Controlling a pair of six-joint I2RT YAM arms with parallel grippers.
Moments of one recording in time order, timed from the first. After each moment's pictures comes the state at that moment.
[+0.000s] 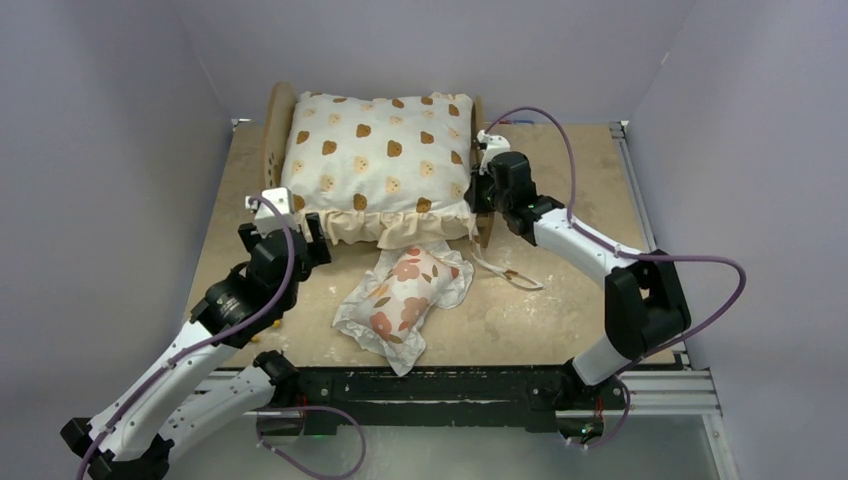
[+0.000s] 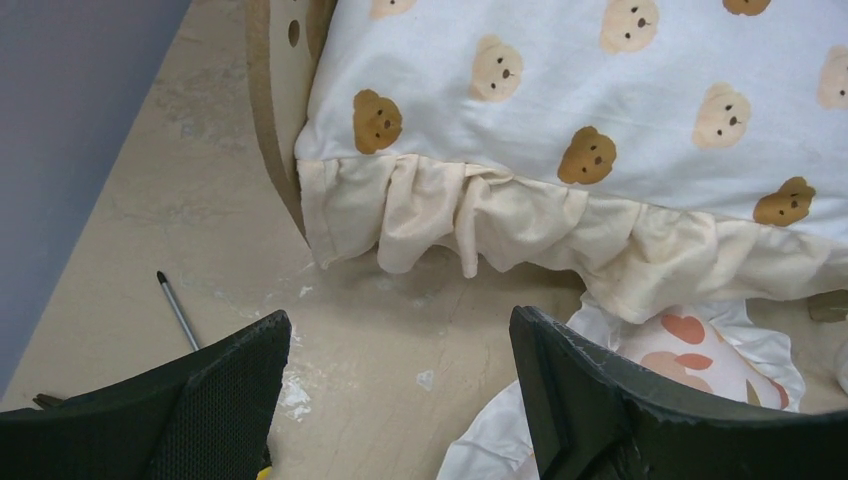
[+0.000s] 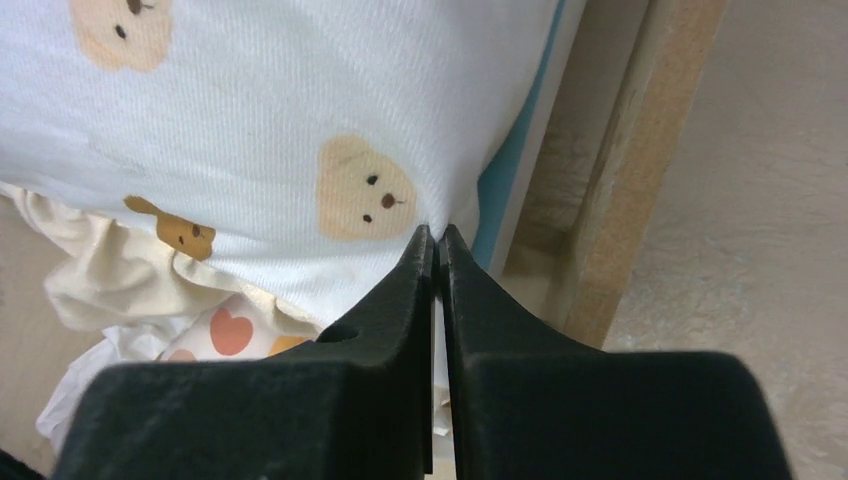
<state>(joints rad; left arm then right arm) -0.69 0.71 0.88 -0.68 -0.77 -0.44 0.45 1.58 1.09 -0.03 -0.02 0.25</state>
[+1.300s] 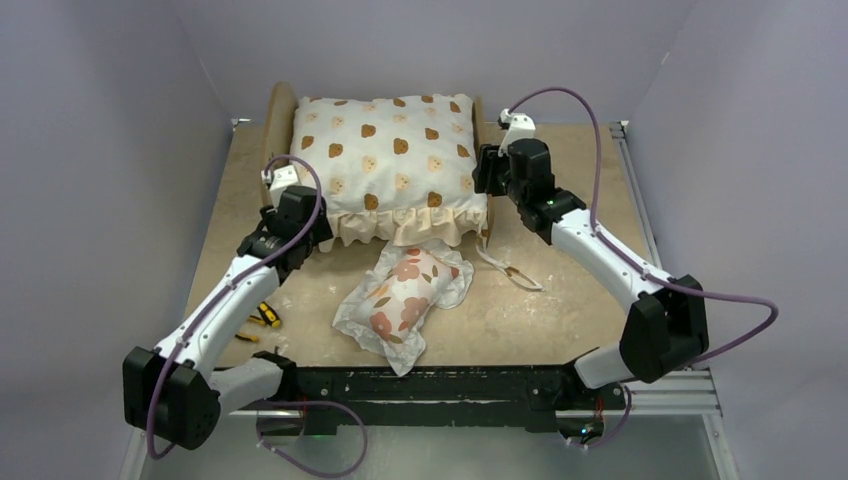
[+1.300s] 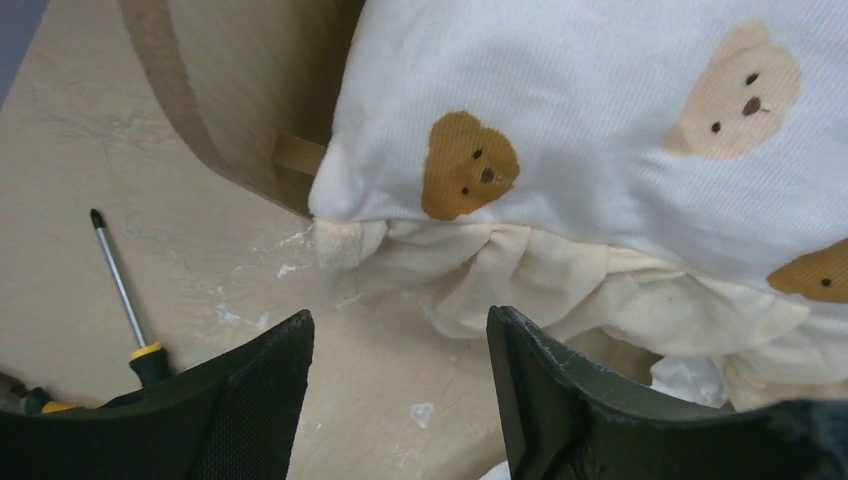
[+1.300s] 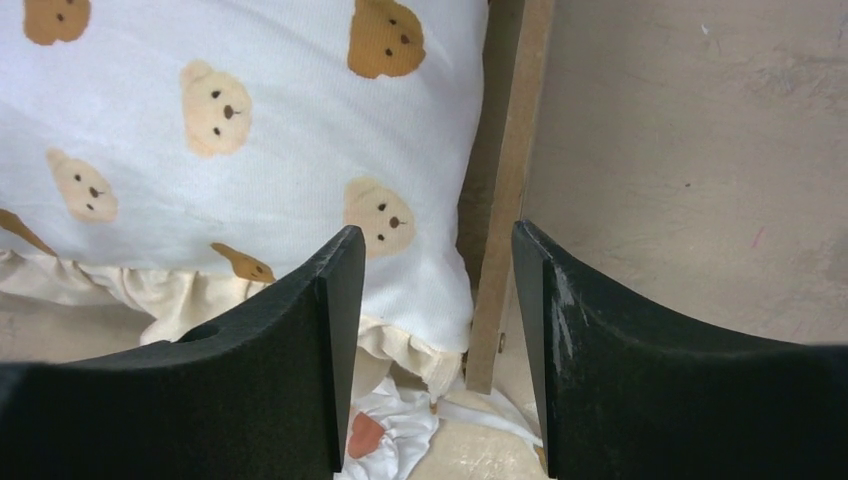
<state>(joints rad) -0.34 1.09 0.88 -0.54 -0.52 -0.51 0.45 1.44 1.16 -0.10 0.15 0.25</state>
